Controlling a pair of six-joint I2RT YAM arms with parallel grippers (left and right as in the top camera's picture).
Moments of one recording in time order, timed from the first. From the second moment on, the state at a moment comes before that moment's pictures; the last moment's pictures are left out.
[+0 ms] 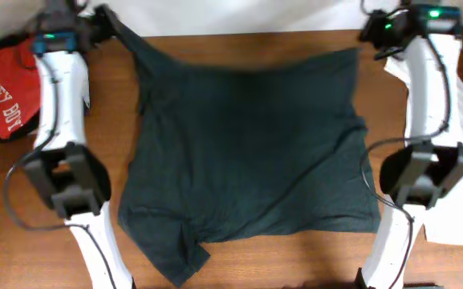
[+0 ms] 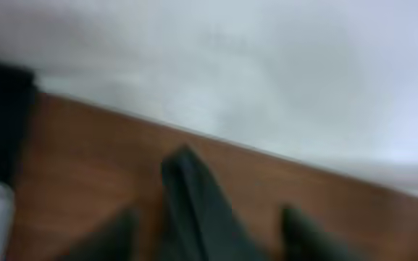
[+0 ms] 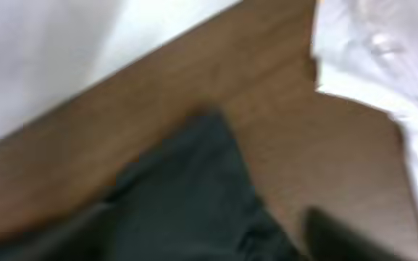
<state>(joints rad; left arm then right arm) 0.11 2.33 2.30 -0.63 0.21 -0.30 -0.13 2.30 2.44 -1.11 -0.04 0.37</state>
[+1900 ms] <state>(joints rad) -0.12 1.15 0.54 -0.98 0.12 -0.82 -0.26 1.89 2.08 -1.54 -0.04 0.35</state>
